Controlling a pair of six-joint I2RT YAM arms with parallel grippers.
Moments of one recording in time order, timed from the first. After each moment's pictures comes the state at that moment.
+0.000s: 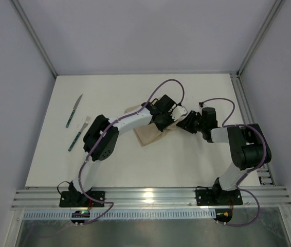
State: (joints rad) left arm -0.83 2.18 1.75 -0.57 0.12 0.29; right arm 0.13 1.68 0.62 0.43 -0.41 0.67
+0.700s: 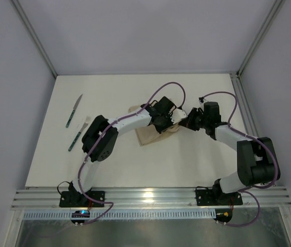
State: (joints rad) left arm -0.83 2.16 1.71 -0.57 0.15 0.37; right arm 0.14 1.48 0.70 0.12 -0.43 0.58
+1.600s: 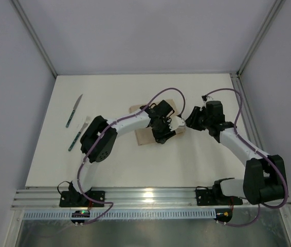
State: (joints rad) left arm -0.84 2.13 1.65 -0.67 0.31 0.45; right arm 0.15 1.27 0.72 -0.15 -0.24 0.46
